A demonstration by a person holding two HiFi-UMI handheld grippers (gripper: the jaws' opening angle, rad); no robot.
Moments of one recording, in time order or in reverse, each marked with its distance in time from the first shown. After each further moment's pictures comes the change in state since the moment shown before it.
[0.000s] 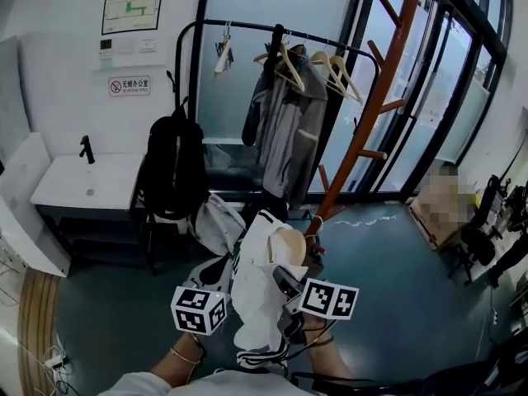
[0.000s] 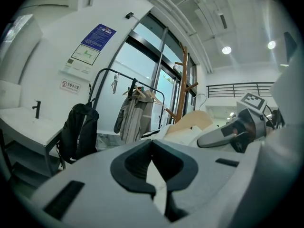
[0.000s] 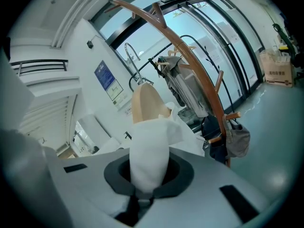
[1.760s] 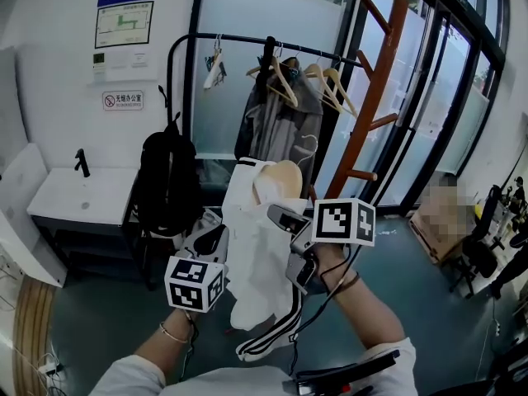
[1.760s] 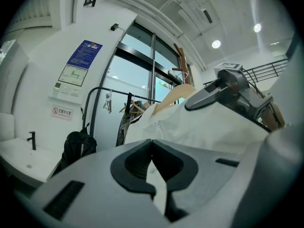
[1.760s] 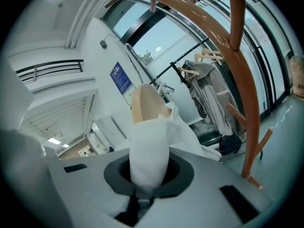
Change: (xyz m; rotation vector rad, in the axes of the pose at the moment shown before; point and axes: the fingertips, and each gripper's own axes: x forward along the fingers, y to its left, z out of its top) left arm 0.073 -0.004 0.110 0.162 -0.104 0.045; right arm 0.028 0.071 0.180 -0.106 0.067 0.192
